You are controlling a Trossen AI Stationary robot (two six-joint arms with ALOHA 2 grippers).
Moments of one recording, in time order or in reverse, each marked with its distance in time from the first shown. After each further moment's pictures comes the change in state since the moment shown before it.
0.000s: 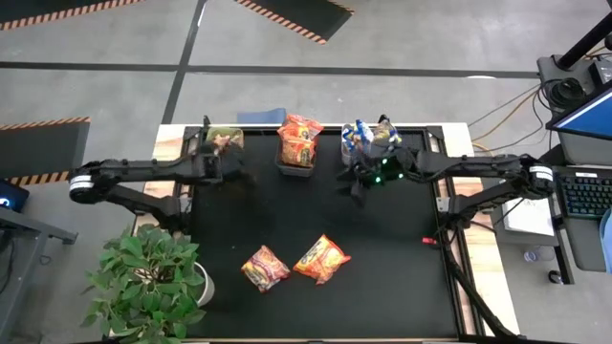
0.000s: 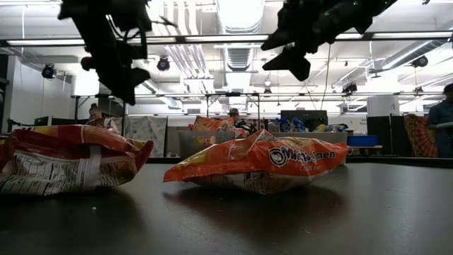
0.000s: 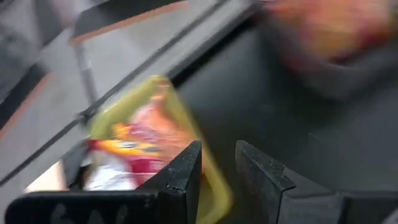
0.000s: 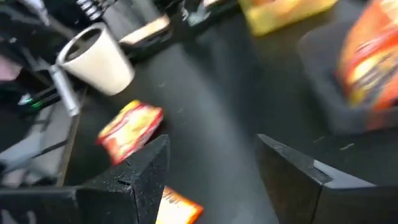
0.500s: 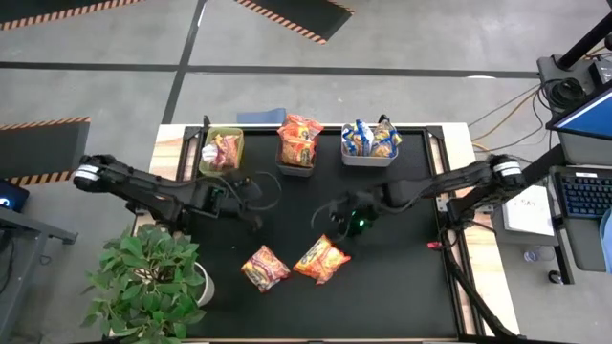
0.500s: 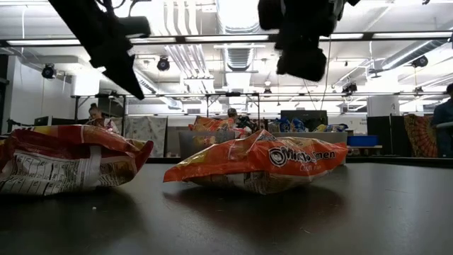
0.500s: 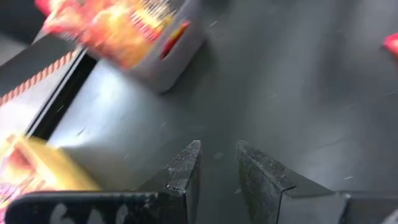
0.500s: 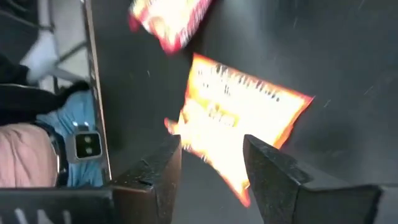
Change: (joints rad) left arm -0.389 0.047 0.000 0.110 0.155 0.061; right arm 0.353 0.290 0.278 -0.392 0.010 0.260
